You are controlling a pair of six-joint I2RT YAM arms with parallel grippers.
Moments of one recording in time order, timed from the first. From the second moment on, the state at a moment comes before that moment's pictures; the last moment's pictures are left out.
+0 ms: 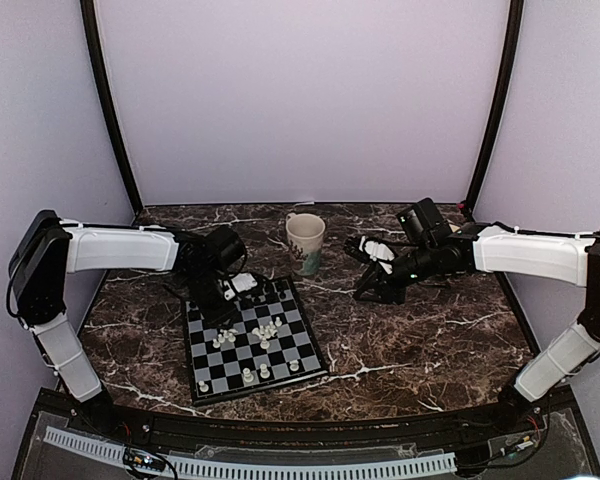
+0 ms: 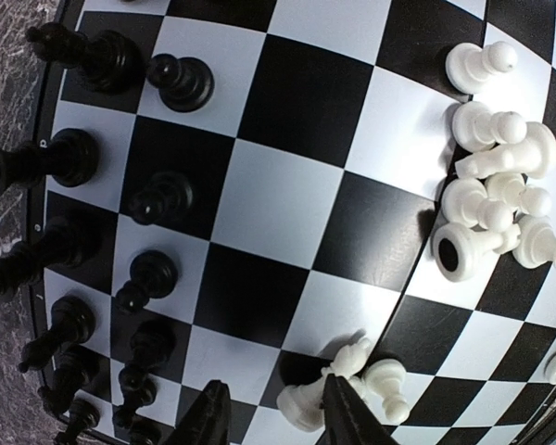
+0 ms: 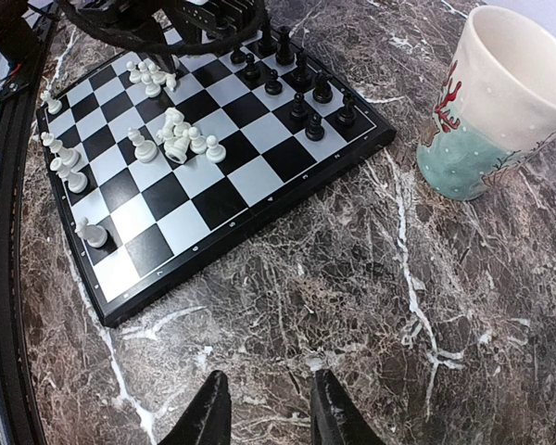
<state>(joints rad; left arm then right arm) -0.71 1.73 1.15 -0.81 -0.01 0.25 0.64 1.50 1.00 -0.40 -0.50 -0.46</state>
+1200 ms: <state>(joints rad) -0.71 1.71 1.13 -0.82 -0.09 0.20 0.64 1.50 1.00 -0.40 -0.50 -0.46</state>
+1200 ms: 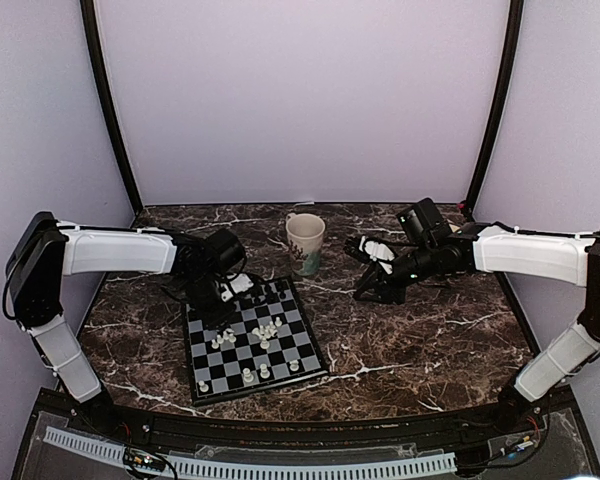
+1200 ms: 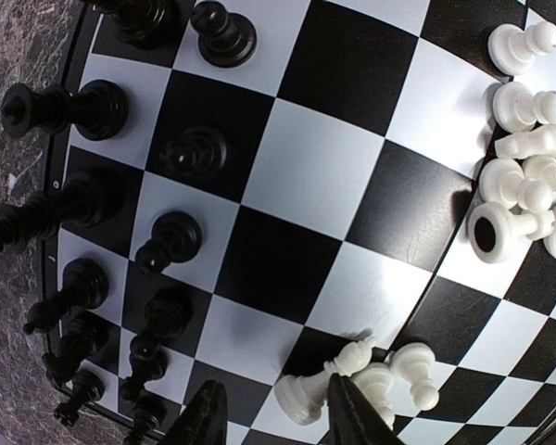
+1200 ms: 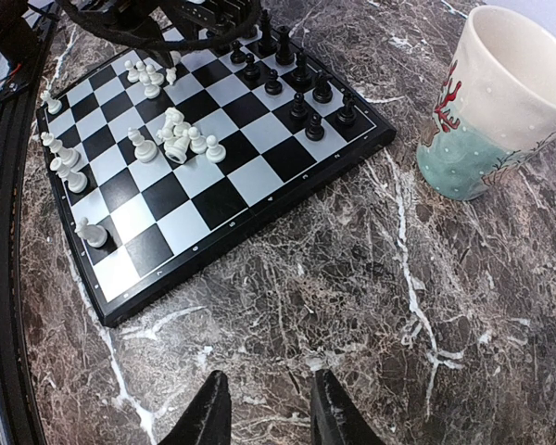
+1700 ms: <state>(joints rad) -0.72 1.65 1.09 -0.83 -0.04 0.22 0.64 1.50 1.00 -0.40 -0.50 -0.46</state>
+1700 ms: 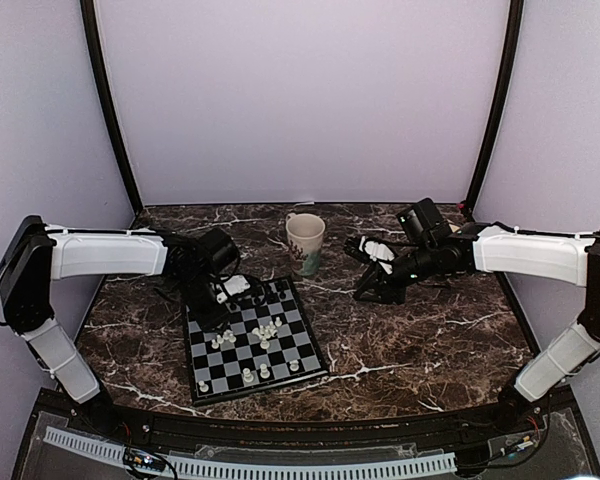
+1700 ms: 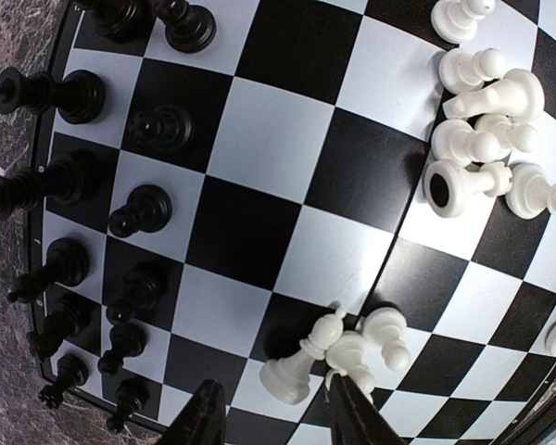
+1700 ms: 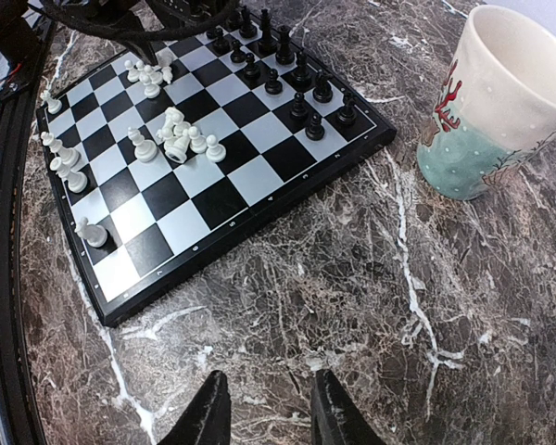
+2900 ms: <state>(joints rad) -0.72 1.72 1.09 -0.83 0.00 0.24 0.64 1.50 1.00 -0.40 -0.50 -0.46</state>
